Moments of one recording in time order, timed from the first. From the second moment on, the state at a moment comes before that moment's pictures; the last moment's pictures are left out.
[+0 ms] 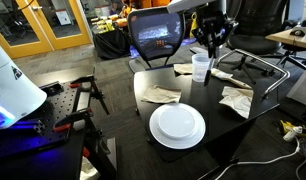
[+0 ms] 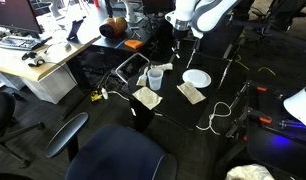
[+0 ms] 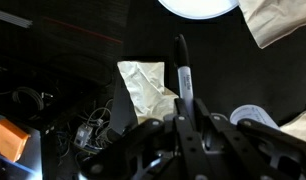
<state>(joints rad) -0.04 0.42 -0.09 -2.06 -0.36 2.64 -0.21</state>
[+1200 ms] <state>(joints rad) -0.04 0.67 -0.10 -1.92 -0.54 2.66 -0.45</state>
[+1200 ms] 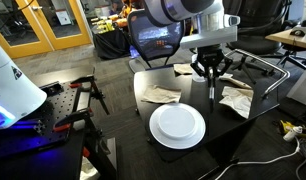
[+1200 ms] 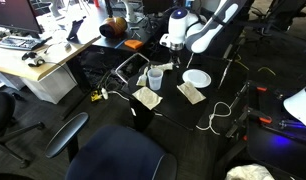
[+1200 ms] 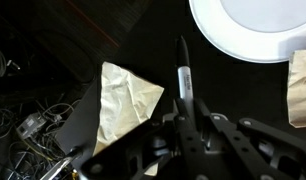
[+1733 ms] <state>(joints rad) -0.04 0.74 -0.12 -1.89 -0.63 2.68 -0.45</state>
